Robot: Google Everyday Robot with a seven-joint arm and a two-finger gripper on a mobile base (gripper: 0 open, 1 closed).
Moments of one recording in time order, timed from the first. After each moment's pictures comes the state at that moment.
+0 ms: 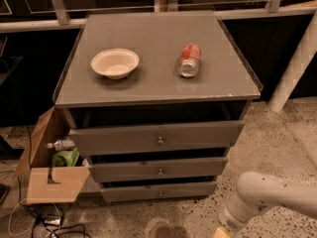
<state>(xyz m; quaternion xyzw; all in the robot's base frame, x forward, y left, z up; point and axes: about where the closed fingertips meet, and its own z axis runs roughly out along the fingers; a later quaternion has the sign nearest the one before) 0.348 -0.201 0.437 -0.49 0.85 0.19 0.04</state>
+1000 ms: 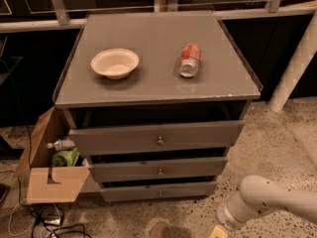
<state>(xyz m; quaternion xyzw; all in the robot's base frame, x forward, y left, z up) 0.364 -0.192 0.419 -0.48 0.85 0.21 0.09</state>
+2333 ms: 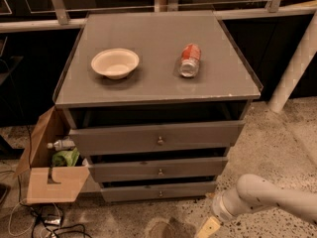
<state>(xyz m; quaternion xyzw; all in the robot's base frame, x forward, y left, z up) 0.408 -0.184 0.385 -0.48 0.84 0.23 0.15</state>
